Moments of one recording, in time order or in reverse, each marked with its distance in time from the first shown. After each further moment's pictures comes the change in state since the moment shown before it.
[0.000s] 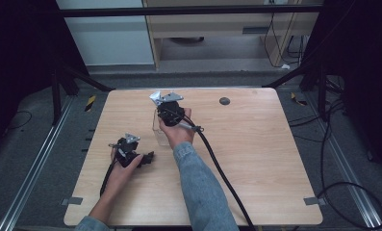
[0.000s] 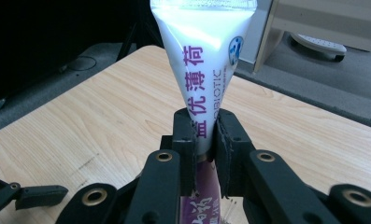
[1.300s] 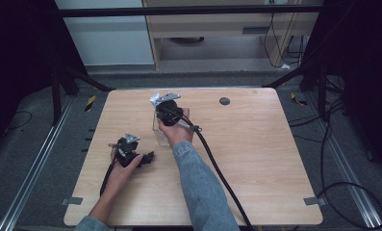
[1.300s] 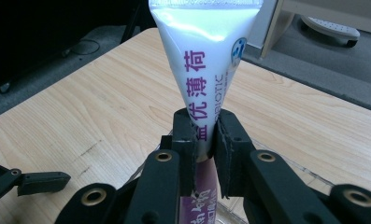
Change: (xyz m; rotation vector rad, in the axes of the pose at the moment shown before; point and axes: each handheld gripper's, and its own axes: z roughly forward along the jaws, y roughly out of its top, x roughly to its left) left arm 0.001 0.000 0.000 0.000 -0.003 0.004; right arm 0.001 0.001 0.009 0.070 0.020 -0.008
